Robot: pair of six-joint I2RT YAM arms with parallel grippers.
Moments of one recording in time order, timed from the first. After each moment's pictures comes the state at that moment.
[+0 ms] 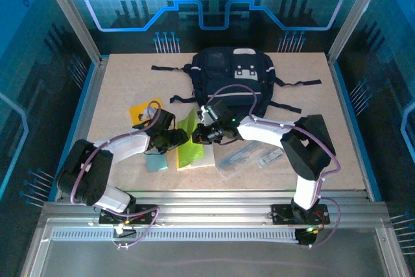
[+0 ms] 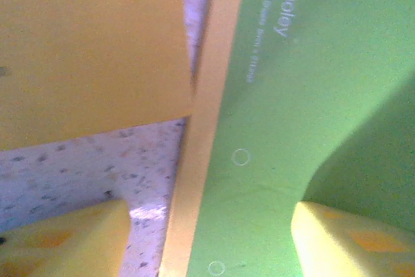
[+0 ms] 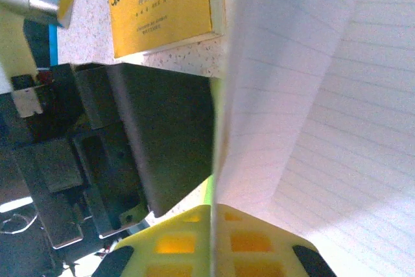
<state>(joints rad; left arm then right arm) -0.37 1.46 0.69 -0.34 0.13 -0.84 0.77 1.83 1.16 -0.22 -0.51 0.76</state>
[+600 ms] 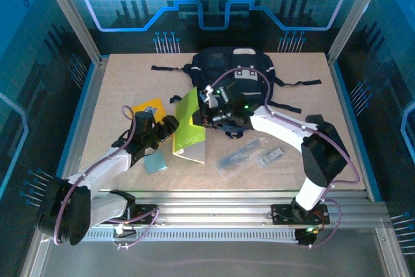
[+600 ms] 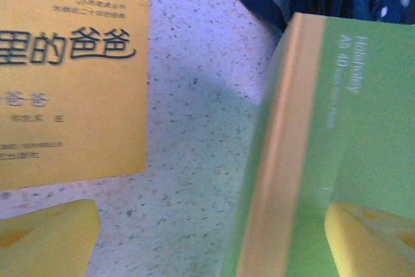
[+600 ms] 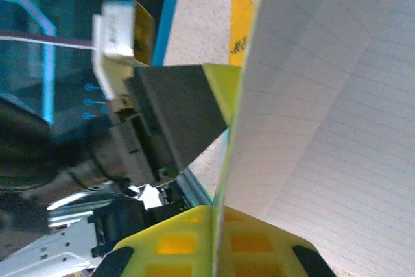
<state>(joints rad) -0.27 1.15 0.49 -0.03 0.15 -1.02 0.67 1.70 1.24 -0.23 -0.67 0.77</state>
